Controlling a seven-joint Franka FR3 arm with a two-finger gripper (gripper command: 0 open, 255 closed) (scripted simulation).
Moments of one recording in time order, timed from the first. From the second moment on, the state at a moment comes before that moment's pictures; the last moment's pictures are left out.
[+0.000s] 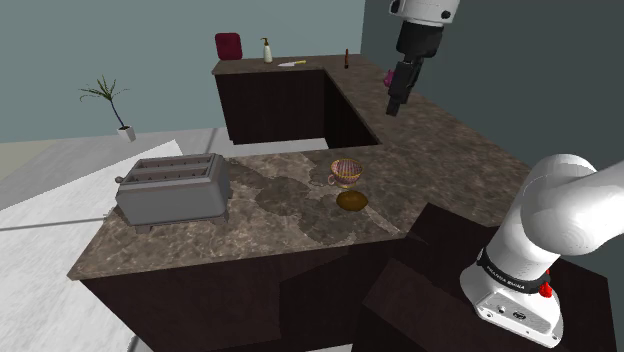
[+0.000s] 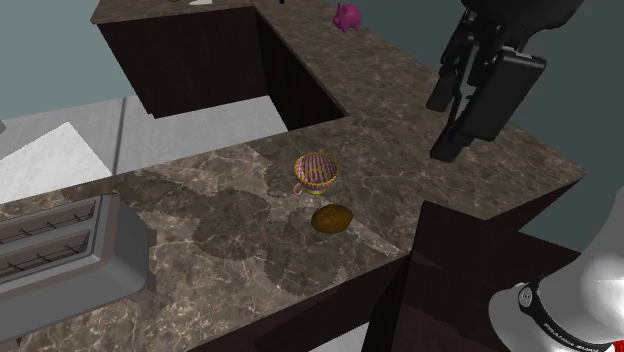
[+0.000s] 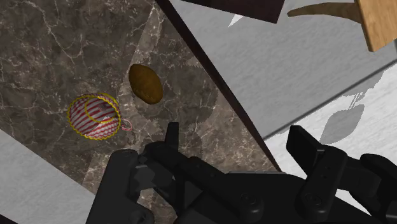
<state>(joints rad) 0.00 -0.77 0.07 -2.33 0.11 1.66 -0.12</state>
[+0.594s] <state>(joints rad) -0.02 -0.67 0.03 -2.46 0.08 1.90 -0.19</state>
